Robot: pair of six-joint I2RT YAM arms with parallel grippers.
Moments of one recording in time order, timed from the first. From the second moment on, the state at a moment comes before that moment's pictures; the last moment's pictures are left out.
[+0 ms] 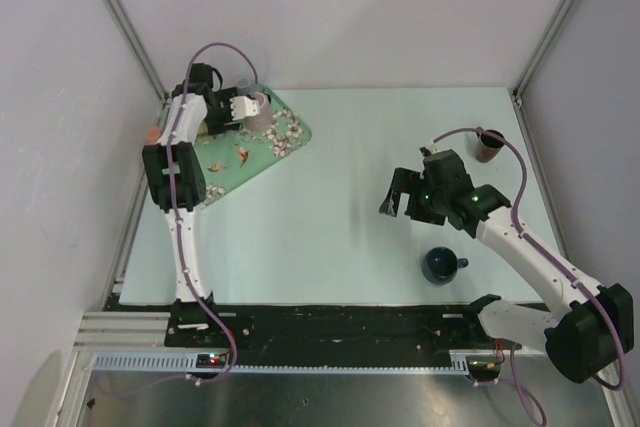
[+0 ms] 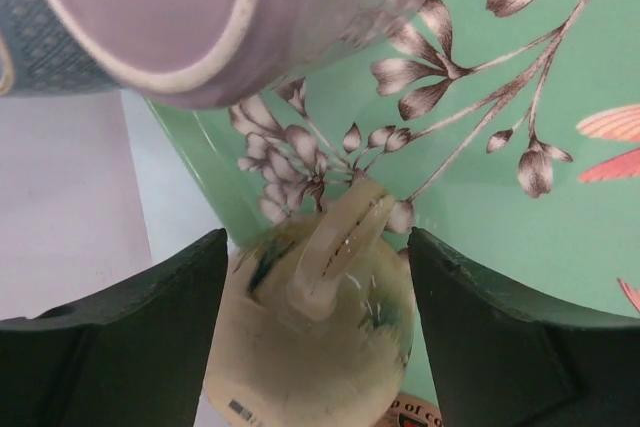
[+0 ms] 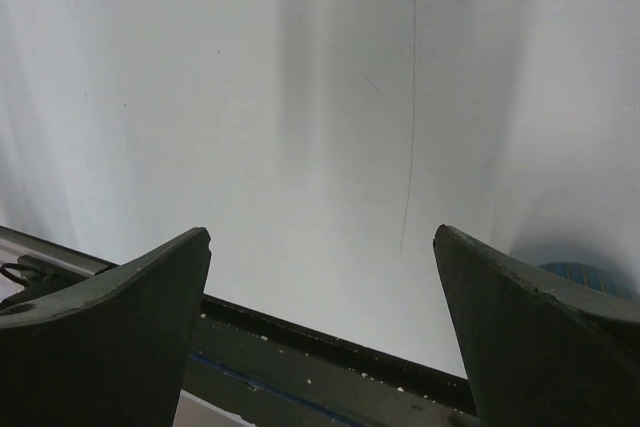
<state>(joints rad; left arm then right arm) 0.06 2.43 2.23 -0.82 0.25 1.48 0.48 1.12 0.91 -0.62 -0.11 0.62</state>
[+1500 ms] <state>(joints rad) 0.04 1.86 2.03 -0.86 0.57 0.41 0.58 1.44 1.25 -0.20 -0.43 0.67</state>
